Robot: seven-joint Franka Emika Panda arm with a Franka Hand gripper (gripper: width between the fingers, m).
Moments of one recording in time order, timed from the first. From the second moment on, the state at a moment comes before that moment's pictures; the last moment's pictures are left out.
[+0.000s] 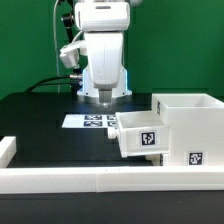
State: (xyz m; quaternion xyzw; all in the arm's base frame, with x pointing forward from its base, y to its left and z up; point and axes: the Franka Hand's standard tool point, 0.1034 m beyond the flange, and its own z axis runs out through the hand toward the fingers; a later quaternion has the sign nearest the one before) arm 0.563 -0.039 0.106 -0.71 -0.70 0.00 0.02
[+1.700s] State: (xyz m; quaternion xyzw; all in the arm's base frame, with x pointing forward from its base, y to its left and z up) arm 0.586 -0.019 0.056 -0.70 -0.69 -0.09 0.14
